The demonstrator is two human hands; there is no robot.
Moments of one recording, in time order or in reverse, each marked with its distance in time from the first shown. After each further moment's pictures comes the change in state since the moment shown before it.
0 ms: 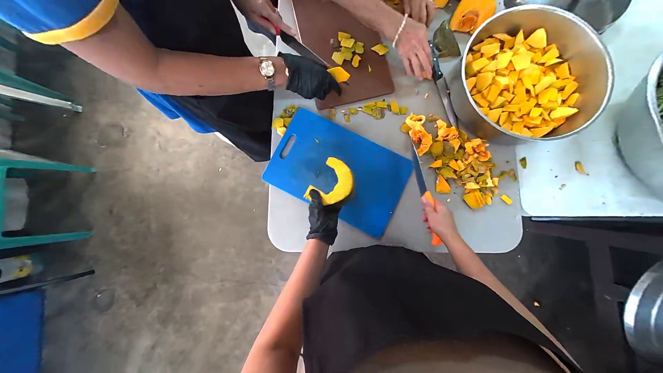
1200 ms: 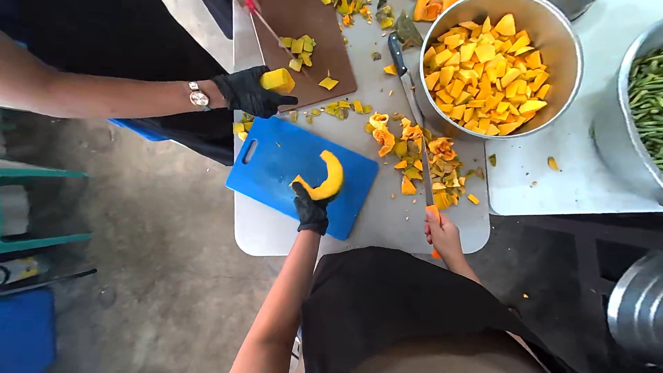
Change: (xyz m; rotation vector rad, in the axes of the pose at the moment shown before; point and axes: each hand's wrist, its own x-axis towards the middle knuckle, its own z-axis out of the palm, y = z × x) left_hand -0.011 -0.031 0.092 0.321 0.261 0.046; right_hand -0.015 0.066 -0.075 0.201 0.114 -0.180
